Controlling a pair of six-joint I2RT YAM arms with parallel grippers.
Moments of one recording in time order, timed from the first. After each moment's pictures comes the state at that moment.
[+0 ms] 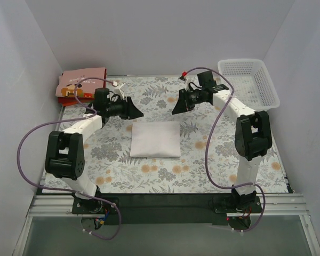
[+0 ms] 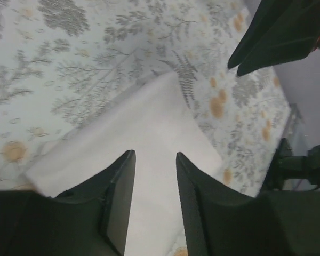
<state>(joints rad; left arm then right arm) -0.13 1.65 1.04 0.04 0.82 -0.26 0.33 1.95 1.58 -0.53 -0.91 -0.01</state>
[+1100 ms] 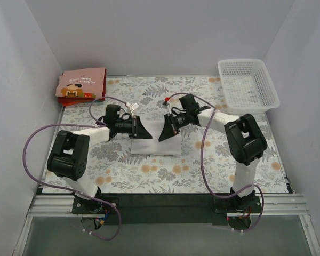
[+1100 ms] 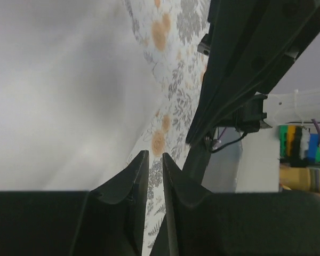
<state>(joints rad) -0.24 1.65 0.82 0.14 1.03 -0.49 0.52 1.89 1.24 -0.24 -1.14 0.24</state>
